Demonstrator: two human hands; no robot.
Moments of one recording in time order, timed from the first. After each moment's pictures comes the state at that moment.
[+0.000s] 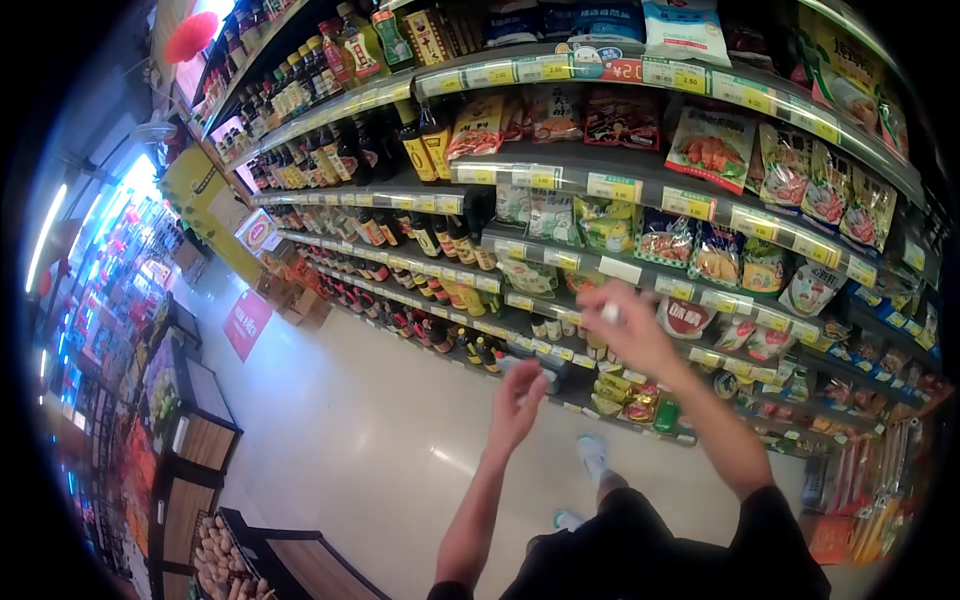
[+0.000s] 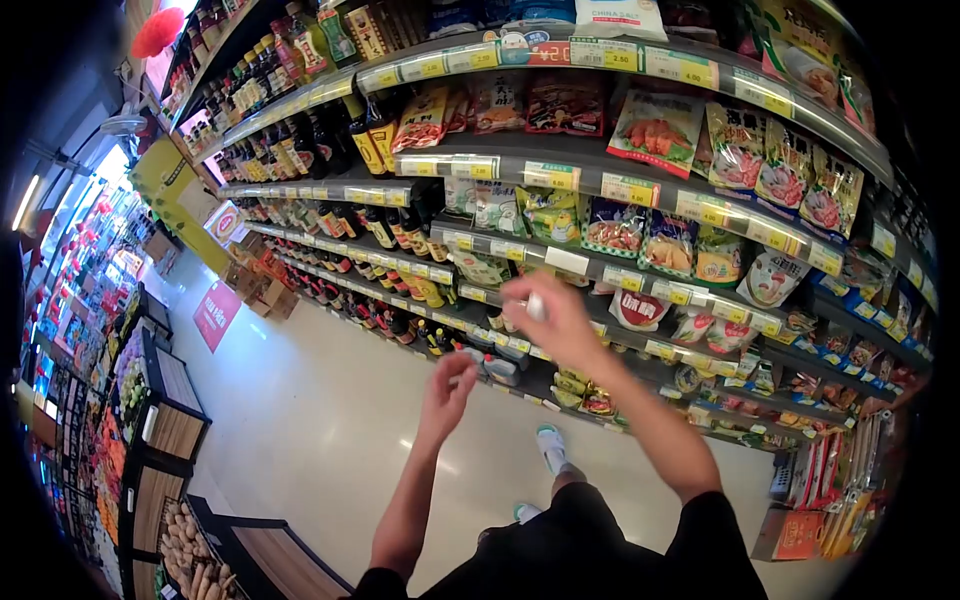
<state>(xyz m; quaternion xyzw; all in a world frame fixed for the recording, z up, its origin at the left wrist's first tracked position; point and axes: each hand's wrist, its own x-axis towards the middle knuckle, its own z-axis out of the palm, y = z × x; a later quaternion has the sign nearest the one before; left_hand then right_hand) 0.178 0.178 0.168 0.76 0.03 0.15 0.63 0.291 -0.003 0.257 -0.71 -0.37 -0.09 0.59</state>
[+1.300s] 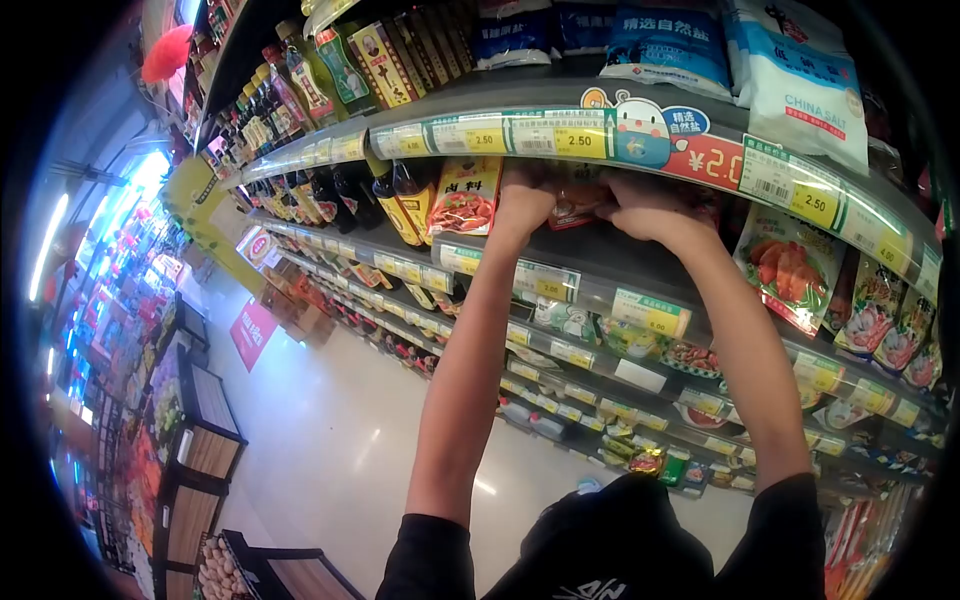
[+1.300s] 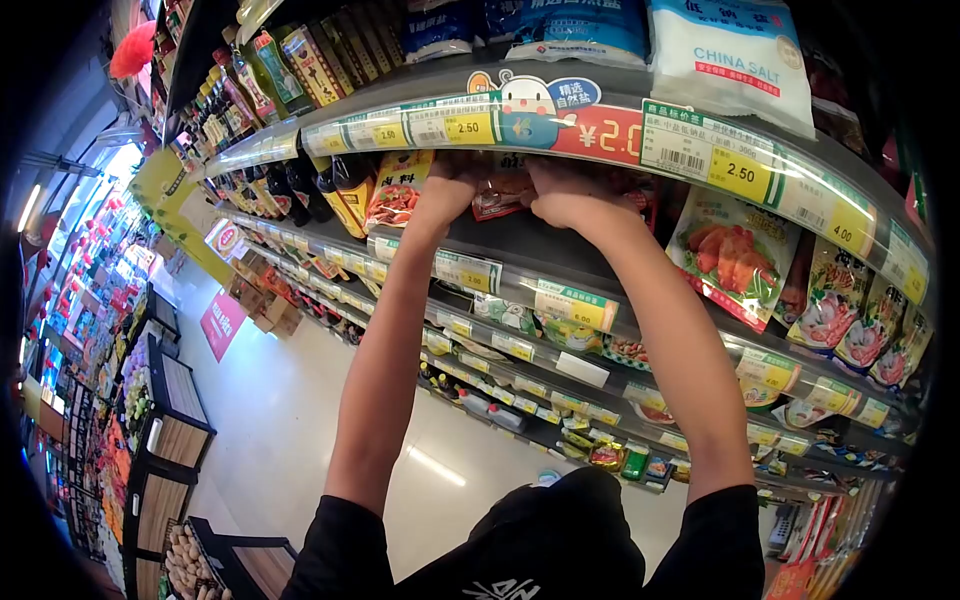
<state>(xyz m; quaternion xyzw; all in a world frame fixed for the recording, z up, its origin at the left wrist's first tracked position) 0.608 0.232 0.343 0.82 -0.11 0.27 0.50 0.572 0.041 0.395 -0.95 -0.27 -0.08 0.13</state>
